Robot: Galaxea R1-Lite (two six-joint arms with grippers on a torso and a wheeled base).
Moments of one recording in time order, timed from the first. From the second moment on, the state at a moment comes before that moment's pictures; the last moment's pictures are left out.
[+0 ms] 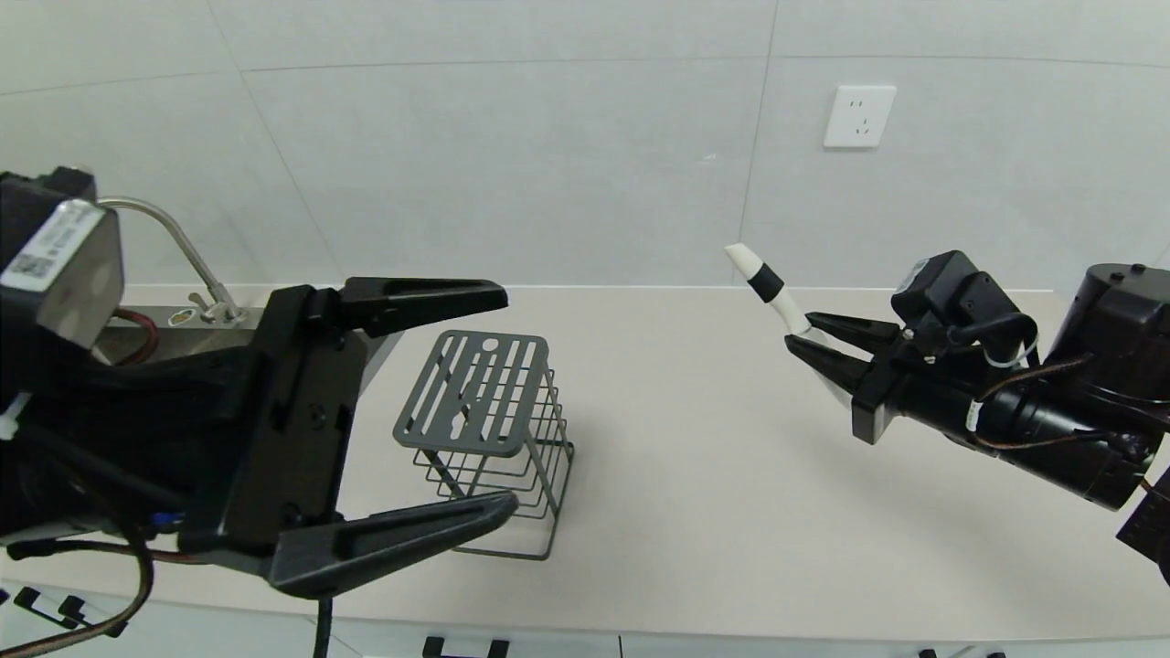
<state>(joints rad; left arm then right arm) -0.43 1.38 -0.60 -0.99 -0.99 0.18 0.46 1.62 -0.63 -1.03 0.22 -0.48</state>
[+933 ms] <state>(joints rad) -0.71 1.65 -0.73 -1.20 -0.40 -0.25 0.48 1.58 -0.62 -1.06 0.16 -0.47</state>
